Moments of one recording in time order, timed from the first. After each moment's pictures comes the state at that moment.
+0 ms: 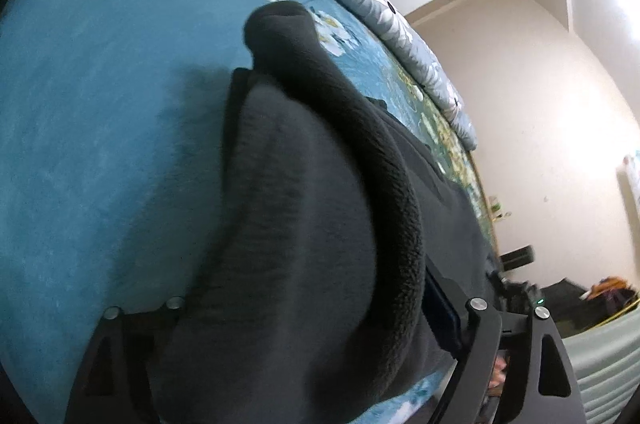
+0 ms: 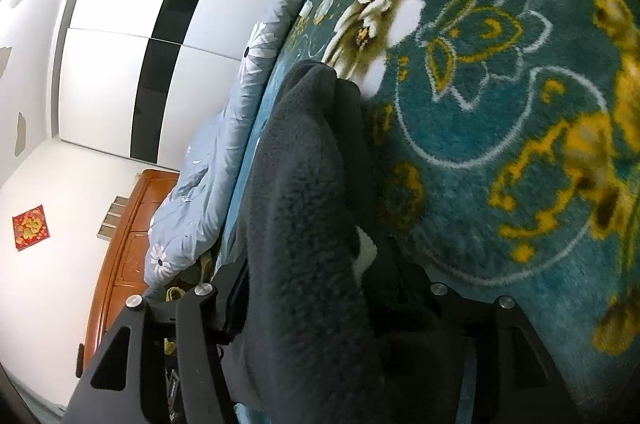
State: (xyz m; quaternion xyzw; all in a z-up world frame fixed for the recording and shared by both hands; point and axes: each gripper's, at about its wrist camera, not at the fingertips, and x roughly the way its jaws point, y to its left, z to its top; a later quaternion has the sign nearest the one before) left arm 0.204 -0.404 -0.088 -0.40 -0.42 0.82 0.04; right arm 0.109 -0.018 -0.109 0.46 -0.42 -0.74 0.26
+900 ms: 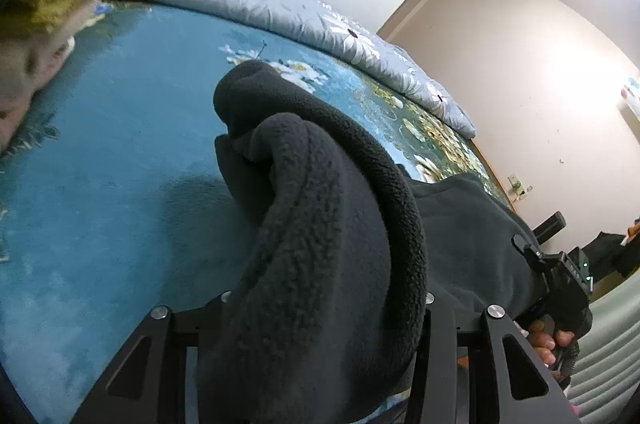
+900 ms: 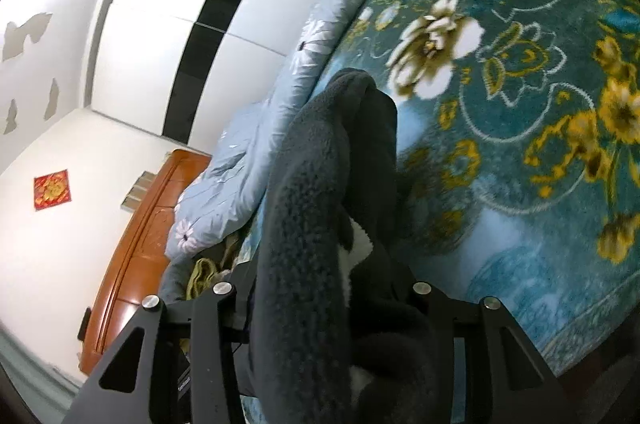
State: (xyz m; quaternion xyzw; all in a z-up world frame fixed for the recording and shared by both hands) left arm 0.281 -0.384 -0.017 -0.35 -0.30 0.89 0.02; right arm 0.176 -0.022 -0.051 0.42 -0.40 -0.75 0.32
